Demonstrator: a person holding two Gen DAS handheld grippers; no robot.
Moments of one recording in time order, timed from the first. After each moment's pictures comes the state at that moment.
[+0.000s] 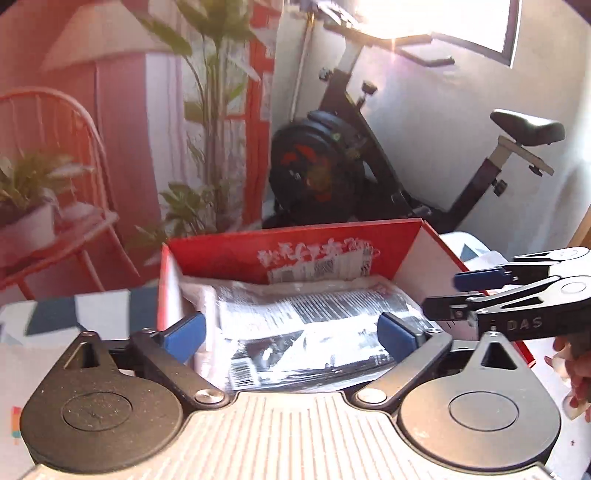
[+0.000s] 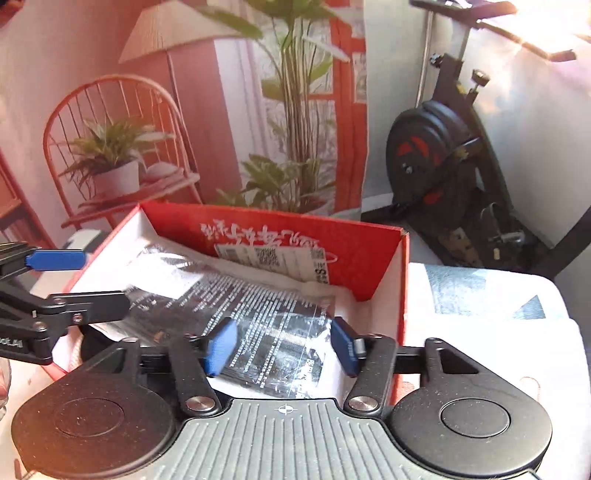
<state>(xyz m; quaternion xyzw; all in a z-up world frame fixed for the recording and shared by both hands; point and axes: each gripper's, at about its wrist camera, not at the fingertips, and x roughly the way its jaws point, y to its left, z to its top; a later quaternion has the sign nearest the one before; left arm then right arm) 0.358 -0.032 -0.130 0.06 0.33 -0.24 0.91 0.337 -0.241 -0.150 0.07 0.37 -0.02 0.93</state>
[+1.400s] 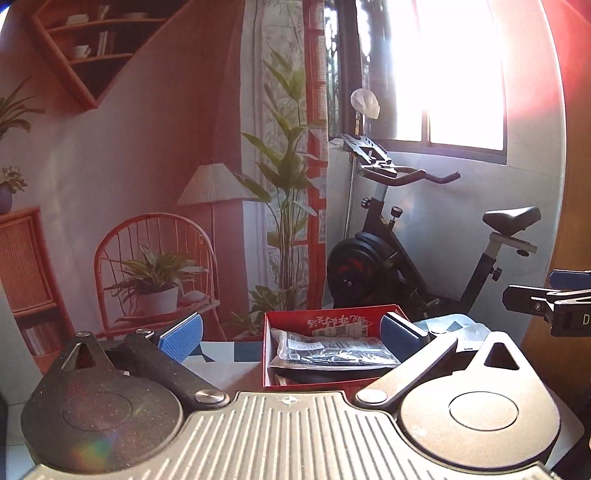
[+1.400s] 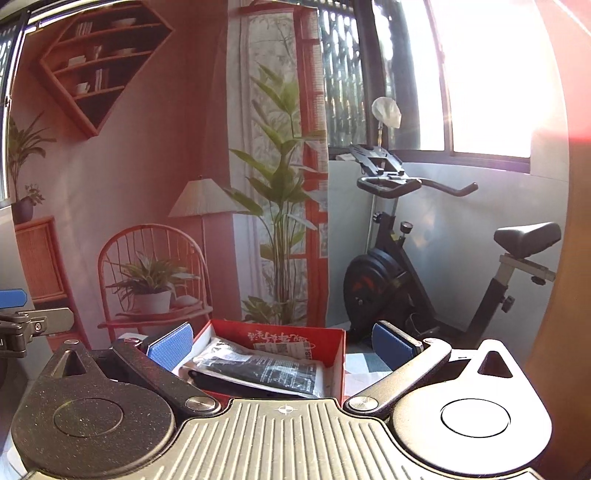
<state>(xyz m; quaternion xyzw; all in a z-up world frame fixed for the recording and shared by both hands) 0.090 0.027 0.022 0.05 0.16 -0.13 0.98 0.033 -0.143 0.008 0.04 0.14 -0.09 0.99</state>
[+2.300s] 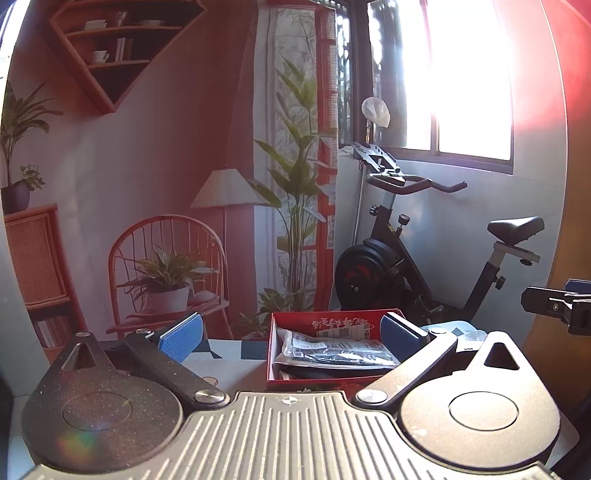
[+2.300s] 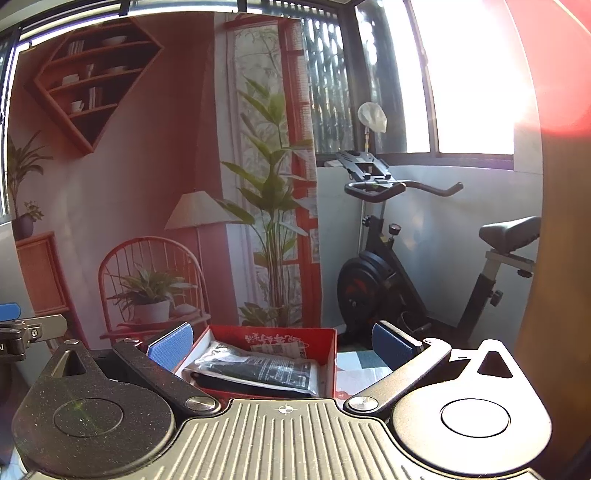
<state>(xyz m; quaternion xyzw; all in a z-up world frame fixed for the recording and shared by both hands) 0.066 0.028 0.027 0.04 0.16 -0.11 0.98 -0.003 -0.142 0.017 0.06 0.13 -0.10 0.99</state>
